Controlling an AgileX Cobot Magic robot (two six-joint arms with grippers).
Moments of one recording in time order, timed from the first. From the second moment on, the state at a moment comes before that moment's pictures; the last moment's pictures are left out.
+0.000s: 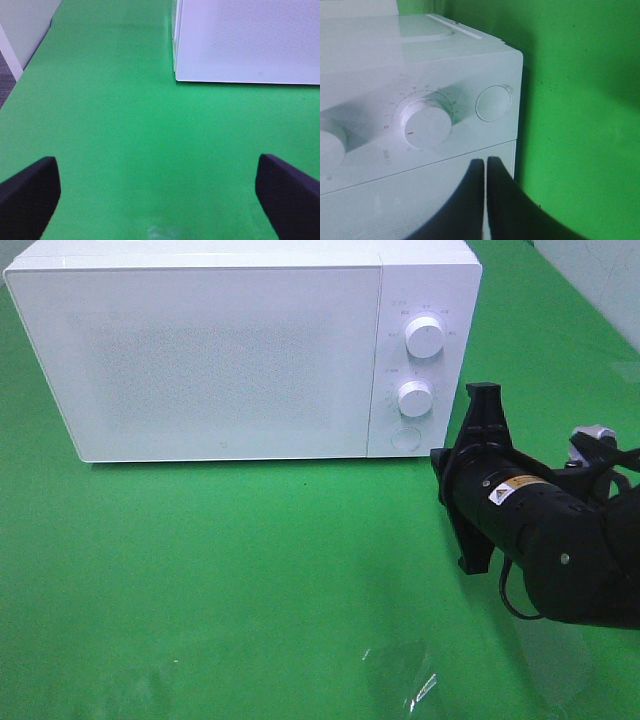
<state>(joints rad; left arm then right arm) 0.06 0.00 -0.50 -0.09 1.04 0.06 0.69 1.82 -0.50 0.65 -0.96 1.34</state>
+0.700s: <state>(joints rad) 0.06 0.00 -0.50 -0.09 1.04 0.06 0.53 2.06 -0.74 0.45 -0.96 1.42</state>
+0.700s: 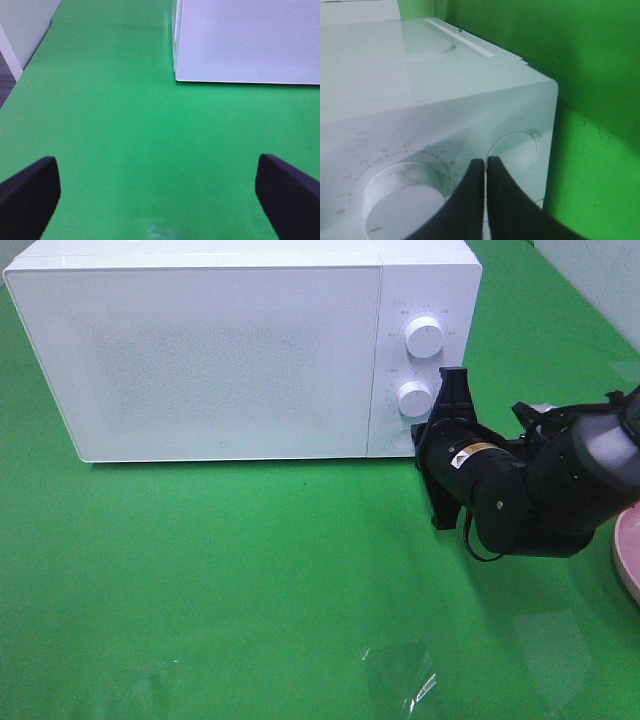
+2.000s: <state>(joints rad) 0.06 0.00 -0.50 -0.09 1.04 0.06 0.53 2.18 -0.84 0.52 -0.97 1.38</state>
